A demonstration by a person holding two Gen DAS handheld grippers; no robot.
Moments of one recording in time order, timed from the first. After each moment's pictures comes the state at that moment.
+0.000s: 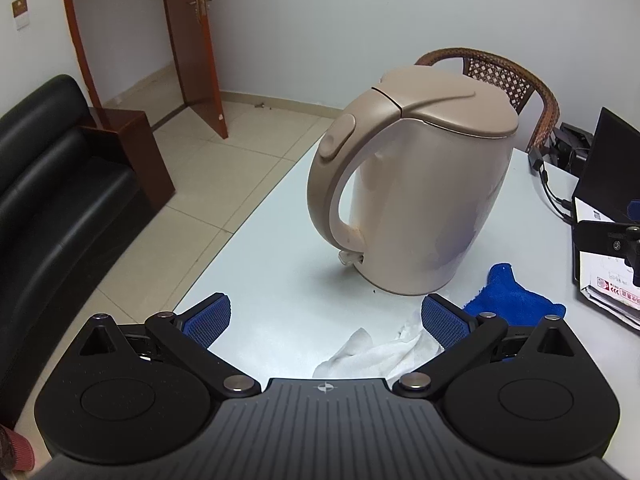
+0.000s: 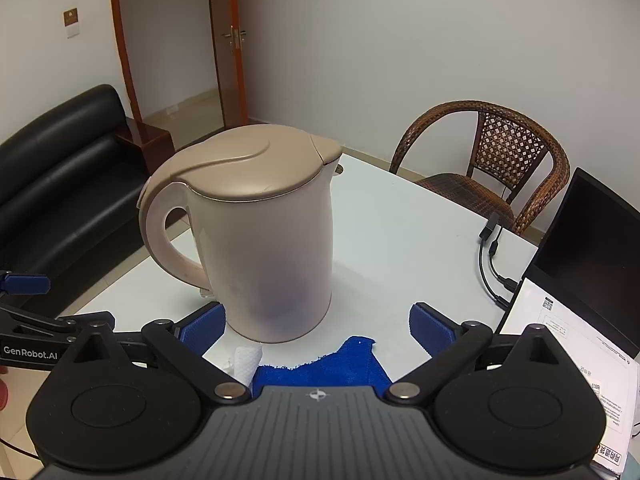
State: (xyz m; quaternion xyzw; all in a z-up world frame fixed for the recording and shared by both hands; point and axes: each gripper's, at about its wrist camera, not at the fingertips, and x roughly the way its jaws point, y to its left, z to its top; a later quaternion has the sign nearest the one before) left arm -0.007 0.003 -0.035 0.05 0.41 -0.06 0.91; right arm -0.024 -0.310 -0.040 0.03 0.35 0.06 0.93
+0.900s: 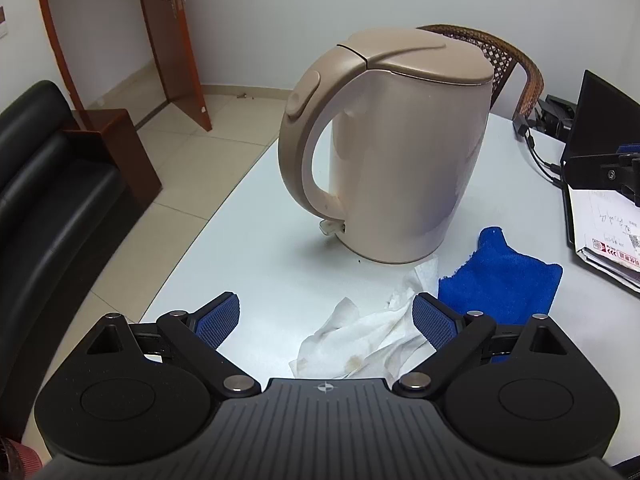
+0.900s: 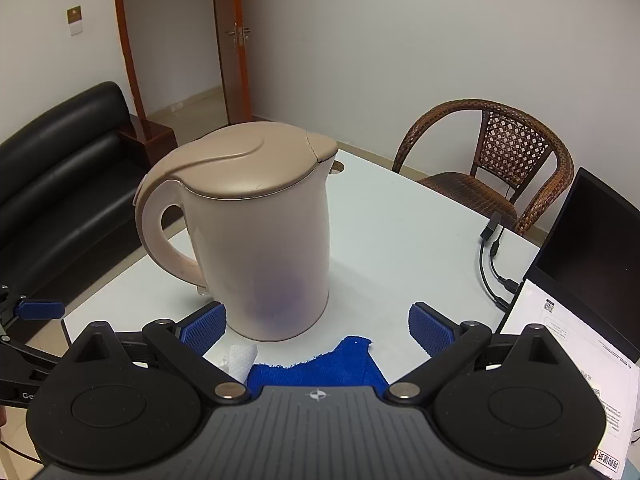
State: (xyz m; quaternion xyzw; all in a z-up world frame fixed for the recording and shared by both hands) left arm 0.001 0.061 -0.057 0.07 0.43 -0.10 0.90; right arm -0.021 -0.319 -0.043 0.02 0.36 0.07 0.93
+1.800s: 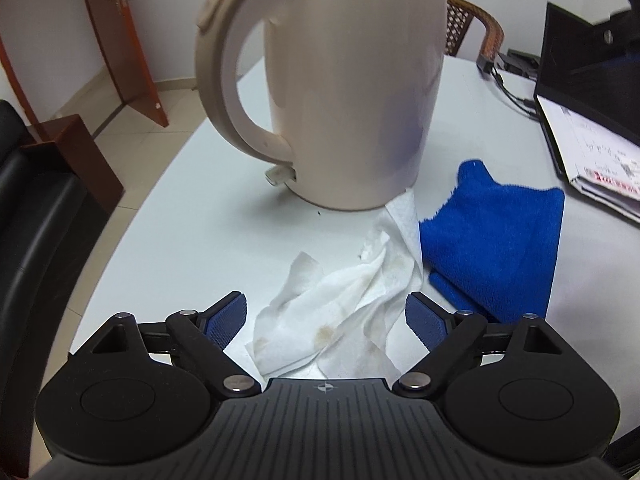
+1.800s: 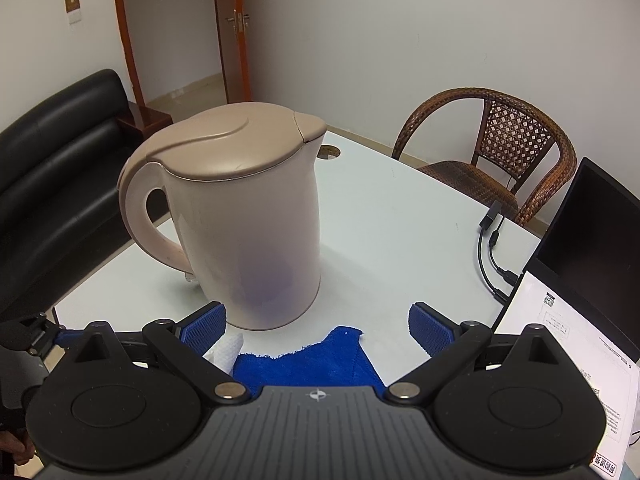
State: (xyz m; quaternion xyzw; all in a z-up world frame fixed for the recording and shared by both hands) left arm 0.005 0.064 -0.132 0.12 0.45 -0.18 0.87; right arm -0.009 -0.330 -0.058 0.02 0.38 0.07 0.92
